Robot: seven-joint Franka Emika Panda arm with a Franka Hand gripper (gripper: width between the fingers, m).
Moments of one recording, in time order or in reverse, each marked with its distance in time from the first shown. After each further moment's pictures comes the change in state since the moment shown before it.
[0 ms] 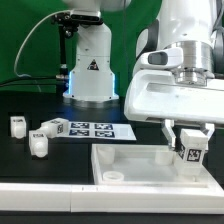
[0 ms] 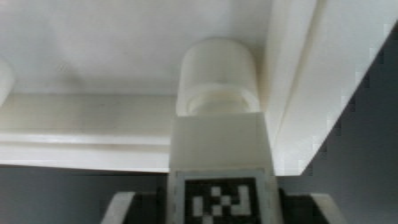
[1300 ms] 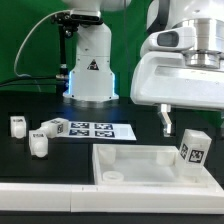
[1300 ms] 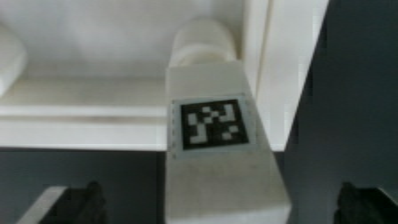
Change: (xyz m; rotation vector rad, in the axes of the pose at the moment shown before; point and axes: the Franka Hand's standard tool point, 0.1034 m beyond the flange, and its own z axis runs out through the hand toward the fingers) arm 0.031 0.001 -0.015 0.014 -0.349 0.033
